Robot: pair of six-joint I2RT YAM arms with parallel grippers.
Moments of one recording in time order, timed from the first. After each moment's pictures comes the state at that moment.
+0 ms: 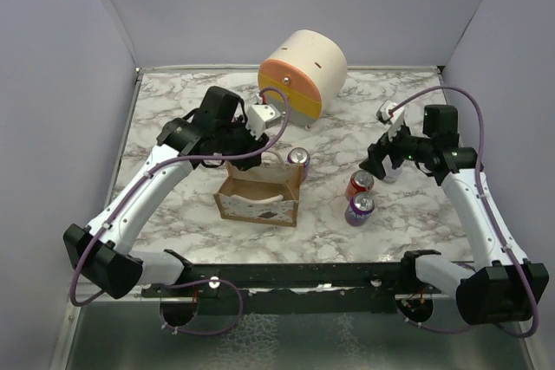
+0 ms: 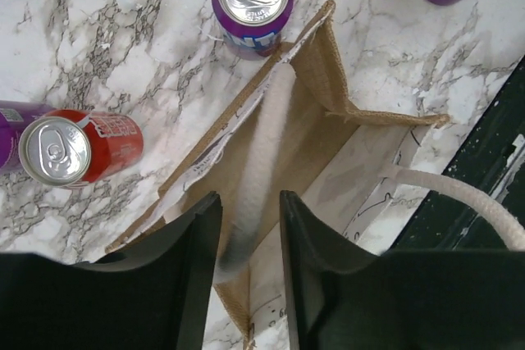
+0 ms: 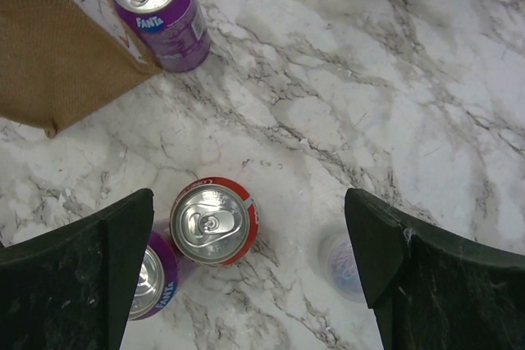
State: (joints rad) left arm -0.55 1.32 1.38 -0.92 0.35 0.28; right arm 0.04 1.09 1.00 -0.62 -0.67 -0.54
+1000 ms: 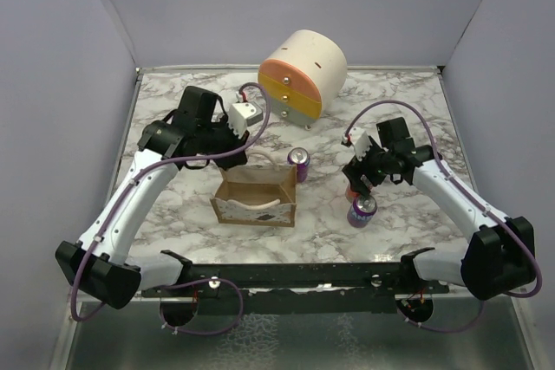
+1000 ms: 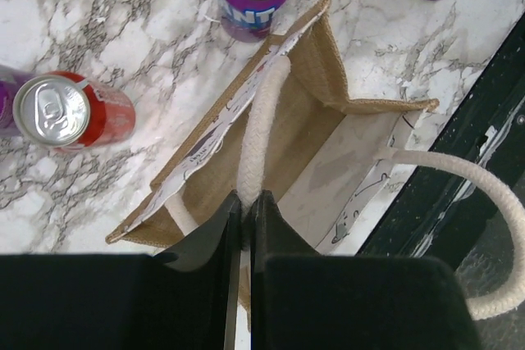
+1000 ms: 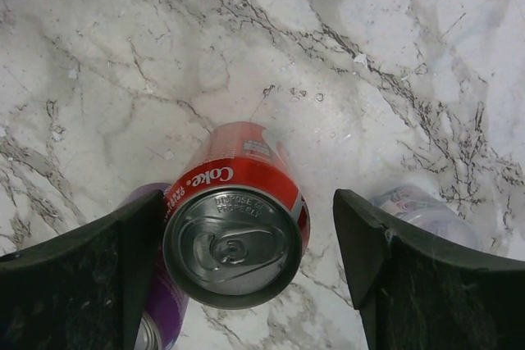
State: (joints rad) left arm -0.44 1.25 1.36 -0.99 0.47 0.30; right arm 0.30 1.26 0.89 -0.64 -0.30 -0.54
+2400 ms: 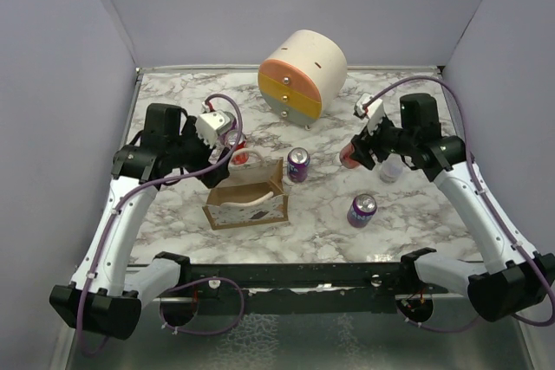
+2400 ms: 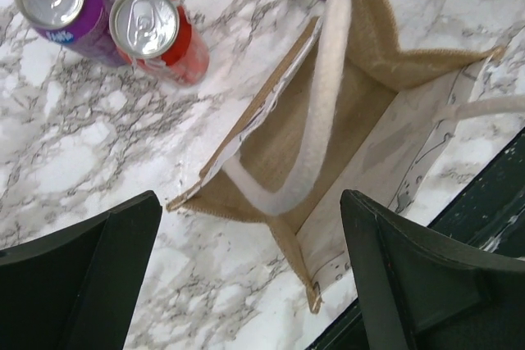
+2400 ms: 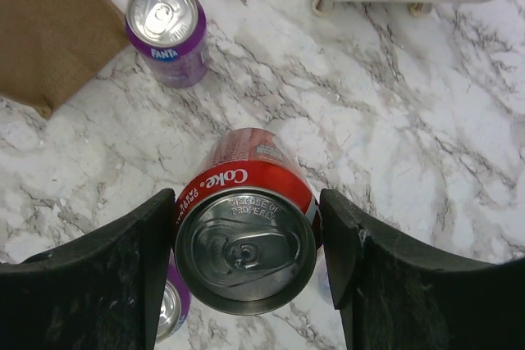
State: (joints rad) left arm -0.22 1.06 1.21 -0.96 0.47 0.41; right arm 0.31 1.14 1.13 -0.68 -0.38 -0.50
